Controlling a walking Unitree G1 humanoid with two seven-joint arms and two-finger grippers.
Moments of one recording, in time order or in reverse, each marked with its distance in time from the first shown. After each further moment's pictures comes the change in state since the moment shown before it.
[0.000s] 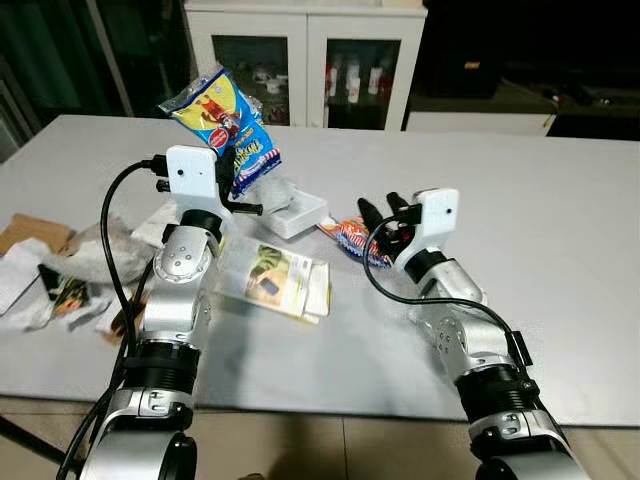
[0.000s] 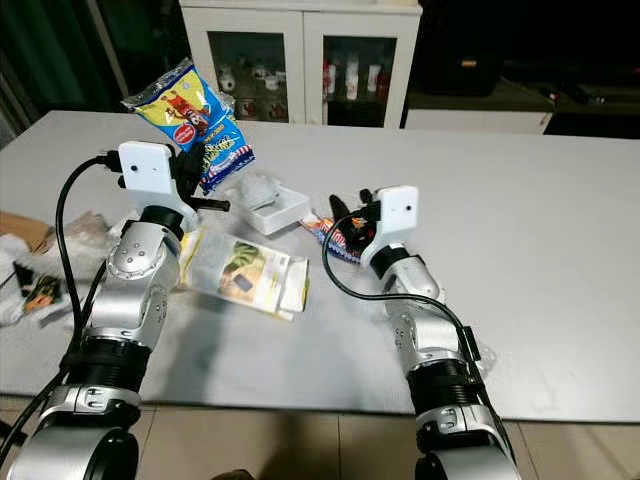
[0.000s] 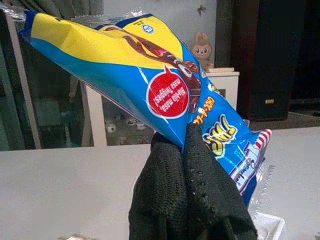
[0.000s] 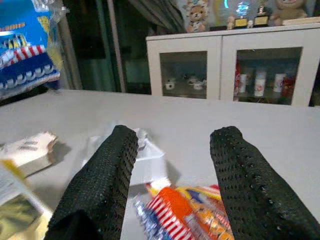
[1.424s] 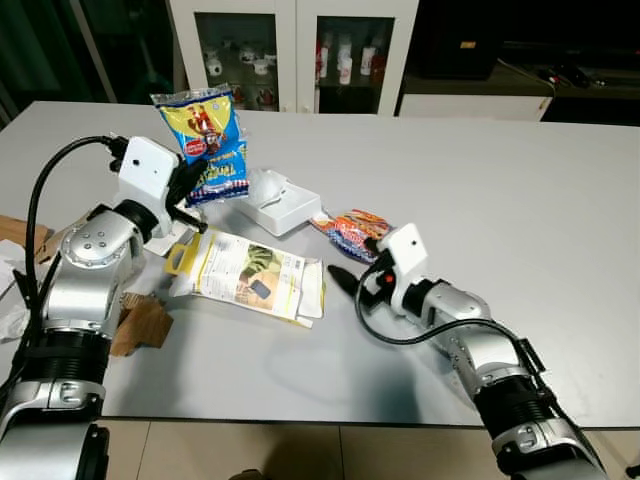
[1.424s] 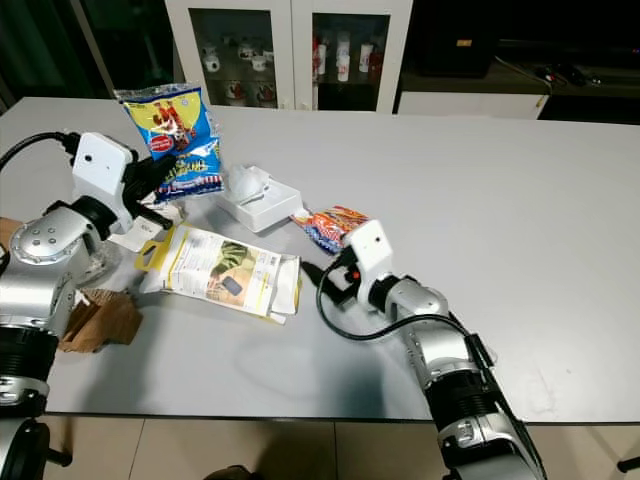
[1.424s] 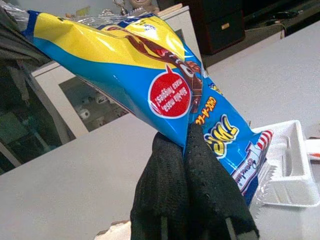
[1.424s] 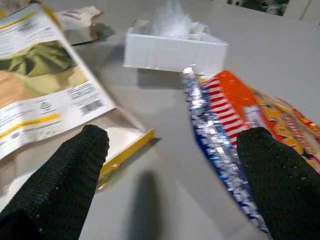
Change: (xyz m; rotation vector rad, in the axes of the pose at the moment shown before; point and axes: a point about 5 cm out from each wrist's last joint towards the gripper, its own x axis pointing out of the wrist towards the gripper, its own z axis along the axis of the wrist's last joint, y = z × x) left arm -0.008 0.067 0.013 0.303 0.145 -0.300; right arm -0.019 0.008 -0.036 -0.168 0.300 0.311
